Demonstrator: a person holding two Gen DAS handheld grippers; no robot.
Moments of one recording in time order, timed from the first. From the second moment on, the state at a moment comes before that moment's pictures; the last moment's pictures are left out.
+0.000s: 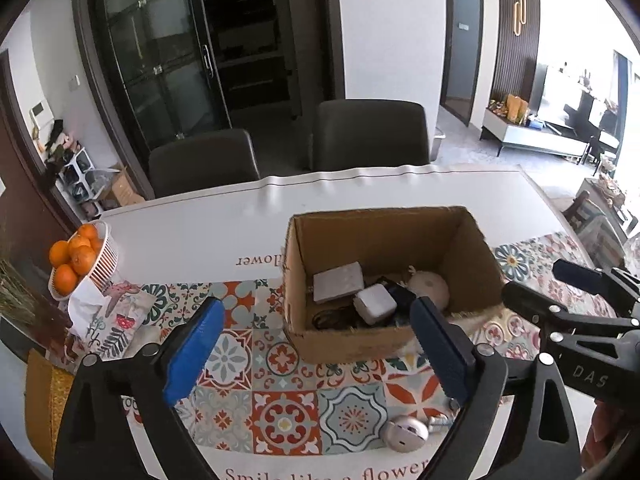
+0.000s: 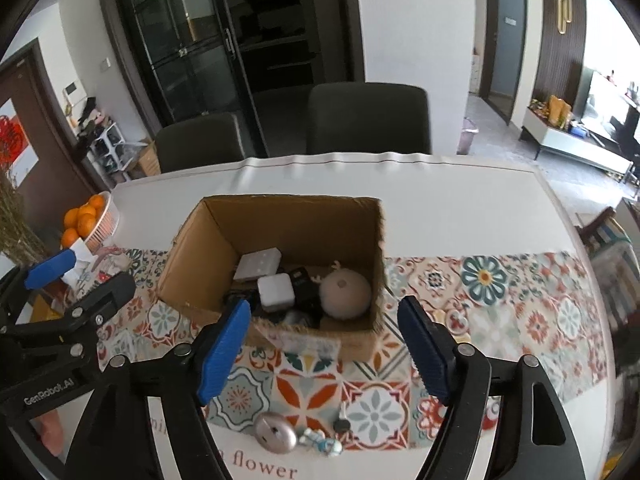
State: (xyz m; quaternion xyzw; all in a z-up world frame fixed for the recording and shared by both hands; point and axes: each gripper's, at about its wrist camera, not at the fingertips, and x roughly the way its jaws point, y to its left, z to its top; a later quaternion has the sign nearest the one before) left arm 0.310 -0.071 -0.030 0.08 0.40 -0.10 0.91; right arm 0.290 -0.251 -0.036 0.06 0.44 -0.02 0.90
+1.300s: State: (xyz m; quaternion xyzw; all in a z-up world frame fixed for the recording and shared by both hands) left arm 0.214 -0.095 -0.183 0.15 0.49 -0.23 0.83; right arm 0.155 -0.260 -0.161 0.09 0.53 -0.09 0.84
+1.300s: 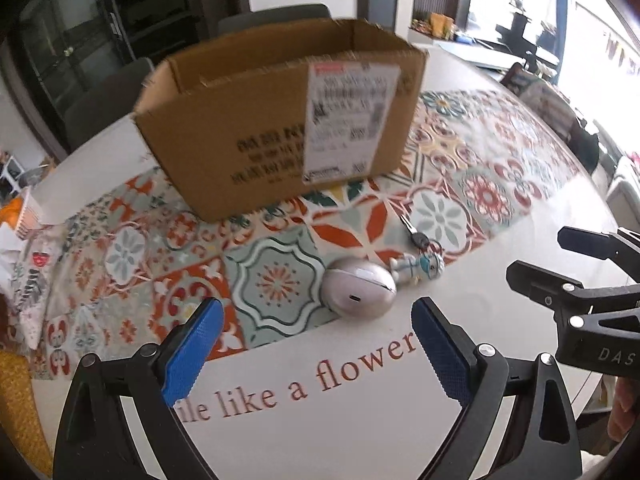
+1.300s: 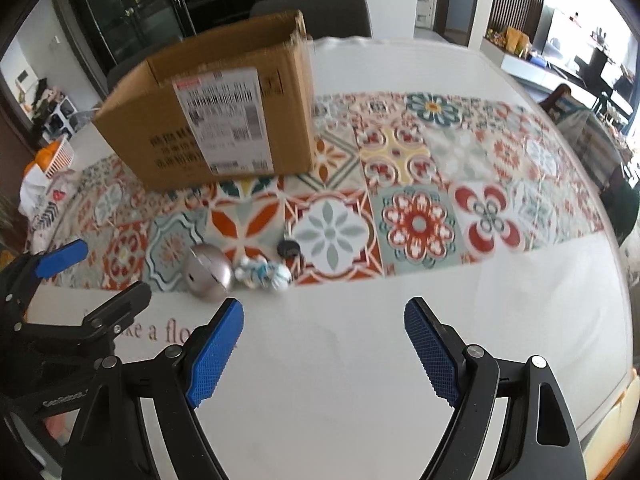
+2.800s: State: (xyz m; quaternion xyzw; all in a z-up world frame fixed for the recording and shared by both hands) left arm 0.241 -0.118 -0.242 0.16 0.51 -0.28 0.79; right arm 0.174 -0.267 -0.225 0.09 0.58 -0.08 0.81
